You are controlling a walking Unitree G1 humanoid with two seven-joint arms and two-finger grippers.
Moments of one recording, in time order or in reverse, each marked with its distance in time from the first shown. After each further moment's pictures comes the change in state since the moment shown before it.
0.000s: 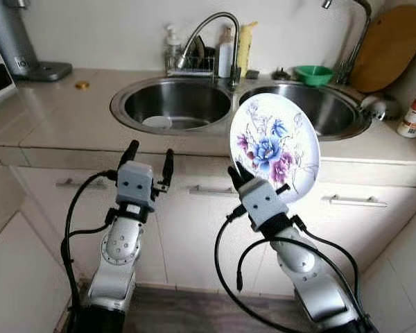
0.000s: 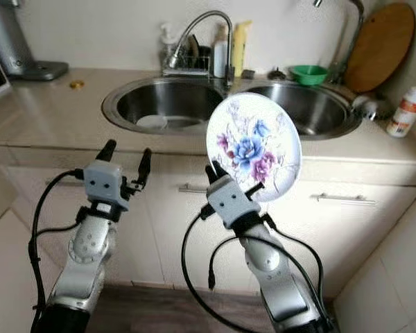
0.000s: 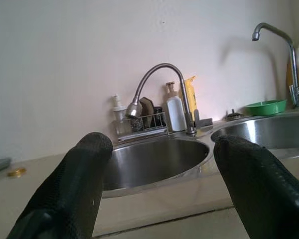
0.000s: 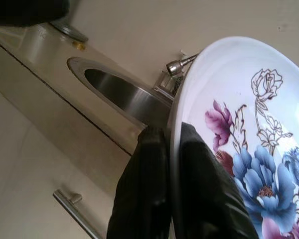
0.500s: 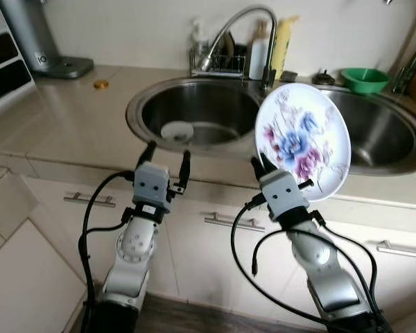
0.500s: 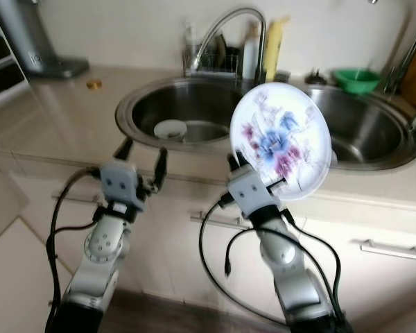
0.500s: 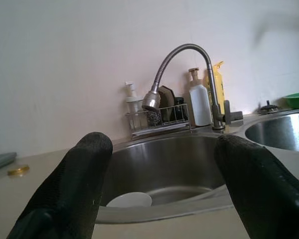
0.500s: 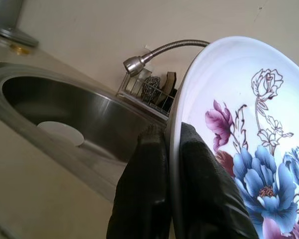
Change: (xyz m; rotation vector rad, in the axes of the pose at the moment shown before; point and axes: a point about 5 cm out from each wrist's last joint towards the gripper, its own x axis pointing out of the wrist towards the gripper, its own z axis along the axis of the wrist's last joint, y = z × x) left arm 0.000 0.000 -0.002 0.006 0.011 -0.007; right arm 0.003 -0.025 -0.003 0.020 0.019 -0.183
